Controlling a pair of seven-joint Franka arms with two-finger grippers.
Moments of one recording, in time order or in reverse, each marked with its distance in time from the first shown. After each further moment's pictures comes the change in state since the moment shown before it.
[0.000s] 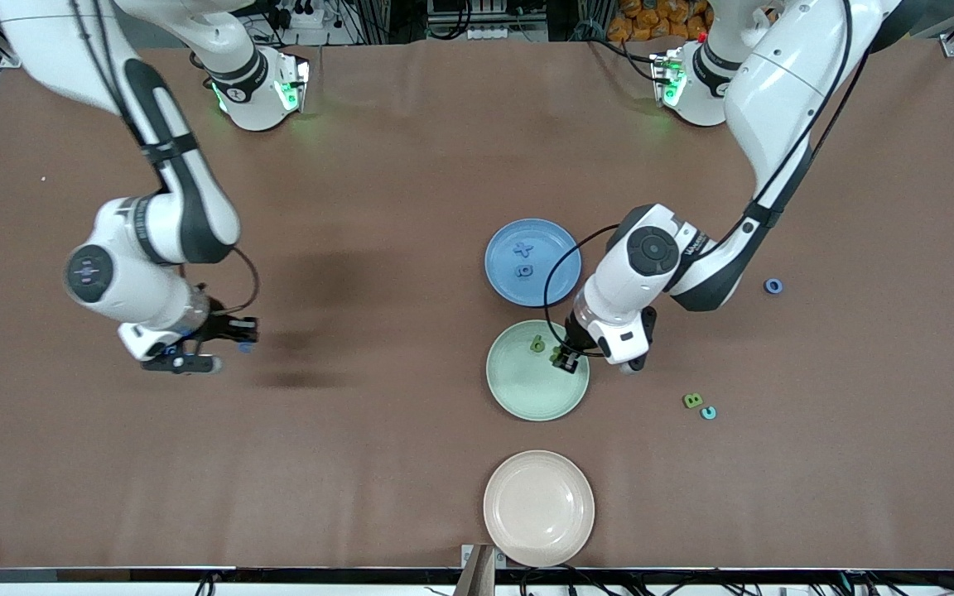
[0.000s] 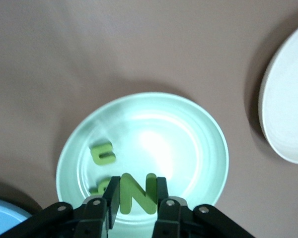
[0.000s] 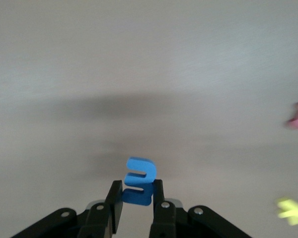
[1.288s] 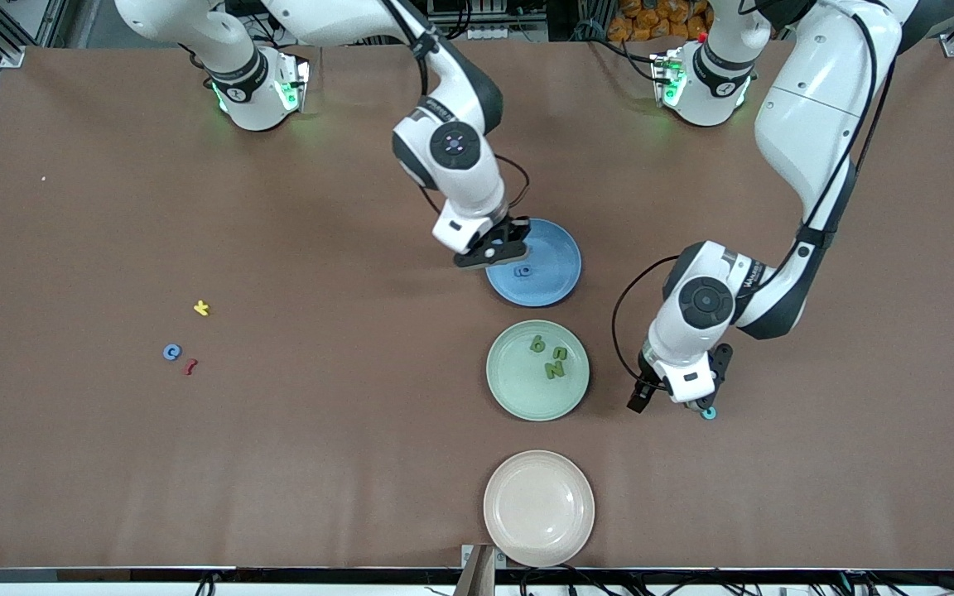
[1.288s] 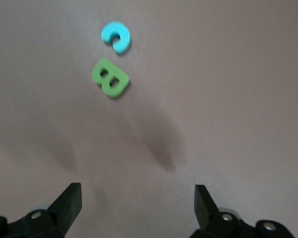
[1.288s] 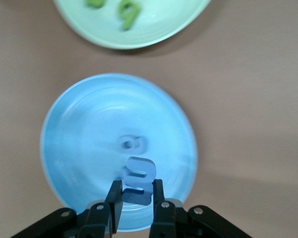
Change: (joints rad) left arm 0.006 0.034 0.215 0.051 0.054 -0.139 0.268; right arm 0.750 0.205 0.002 0.288 0.063 0.085 0.519
